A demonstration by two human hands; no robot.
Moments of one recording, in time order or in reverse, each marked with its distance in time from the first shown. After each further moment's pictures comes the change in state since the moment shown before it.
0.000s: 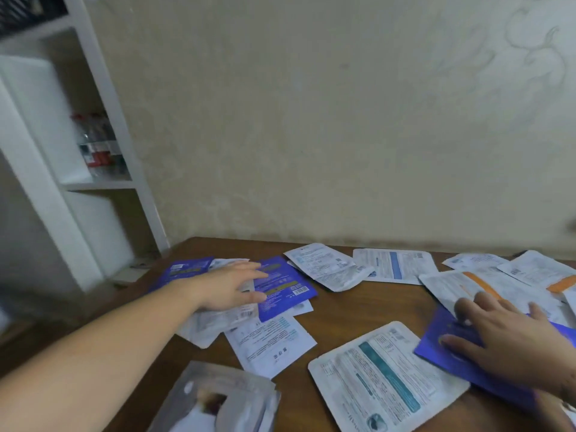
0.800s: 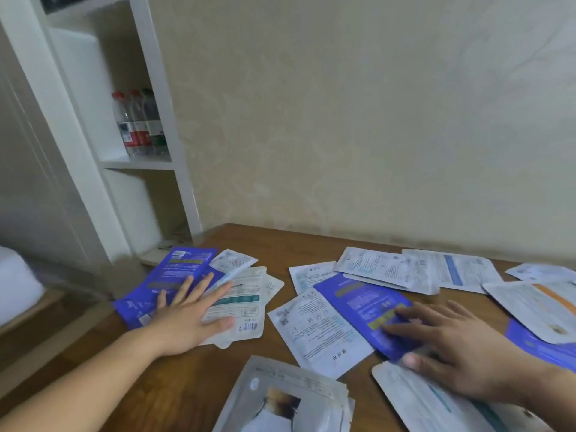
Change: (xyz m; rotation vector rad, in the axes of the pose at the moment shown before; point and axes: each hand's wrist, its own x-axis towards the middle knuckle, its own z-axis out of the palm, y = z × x) left_hand -0.079 -0.125 0.071 -0.074 0.066 -0.322; right_hand 0.014 -0.126 -0.012 0.067 0.062 -0.592
